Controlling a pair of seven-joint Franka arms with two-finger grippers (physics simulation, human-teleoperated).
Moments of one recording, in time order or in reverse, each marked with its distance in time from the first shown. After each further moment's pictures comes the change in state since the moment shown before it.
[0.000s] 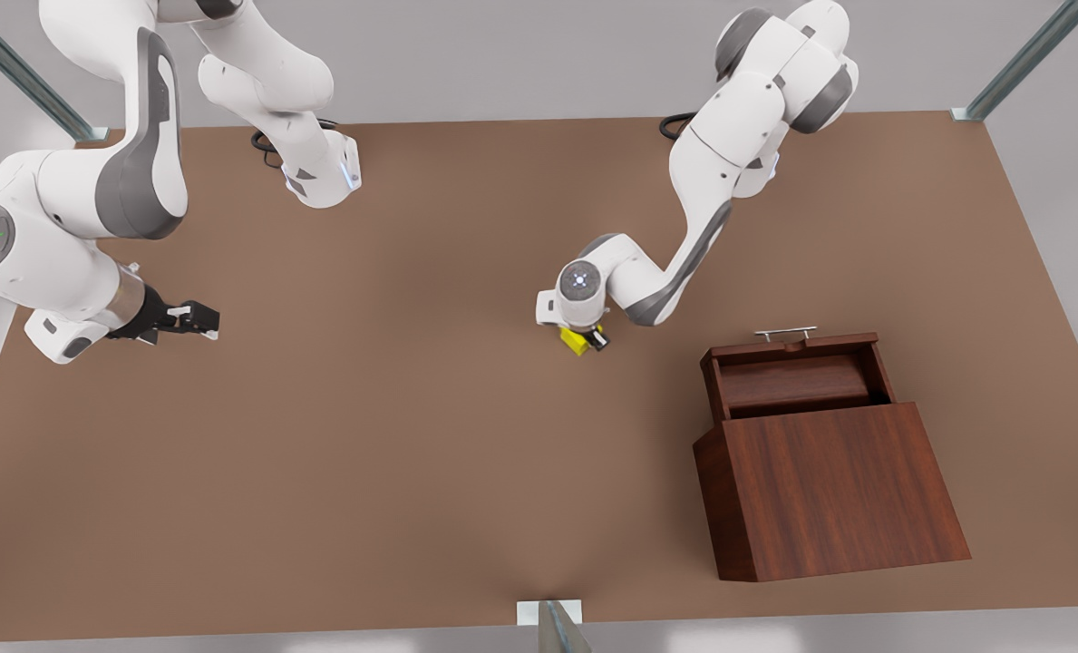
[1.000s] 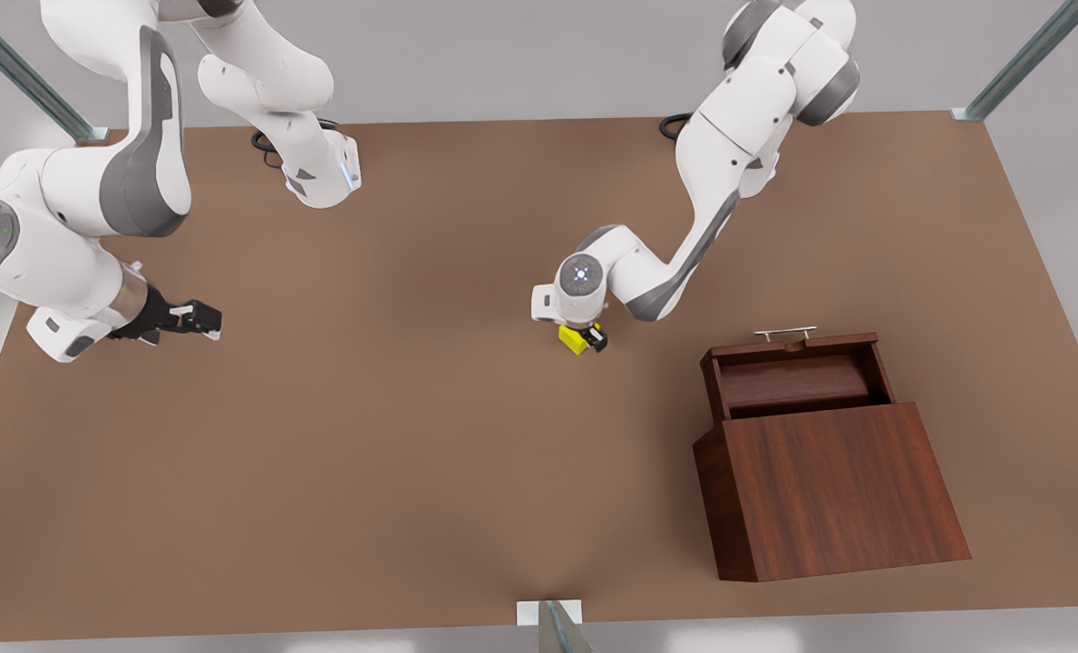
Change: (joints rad) left arm 0.032 -0.035 -0.043 0.039 -0.042 -0.045 0.024; right arm 0.006 -0.006 0.000 -0.008 -0.001 0.015 -0.001
